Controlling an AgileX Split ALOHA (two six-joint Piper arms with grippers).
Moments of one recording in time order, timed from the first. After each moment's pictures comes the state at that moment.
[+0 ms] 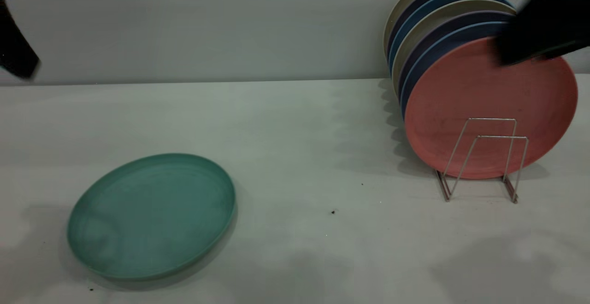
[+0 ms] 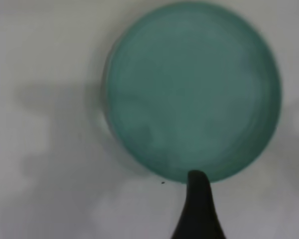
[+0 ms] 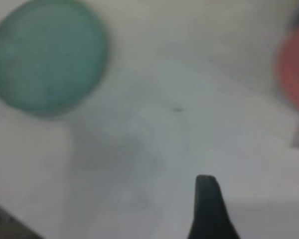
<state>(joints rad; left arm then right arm) 0.03 1.50 -0.94 -0.37 0.65 0.30 0.30 1.32 -0.75 0.75 0.46 -0.74</state>
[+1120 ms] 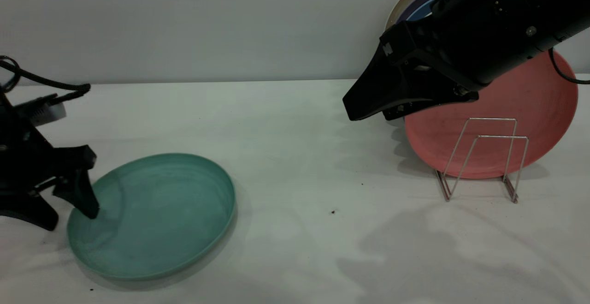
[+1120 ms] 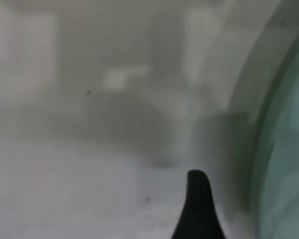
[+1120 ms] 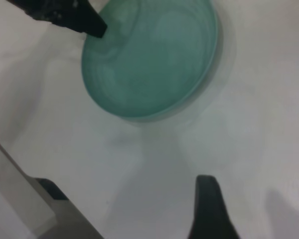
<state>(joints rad) 0.11 2.15 -1.02 -0.54 0.35 0.40 0.39 1.65 -0.85 1.26 0.51 -1.15</state>
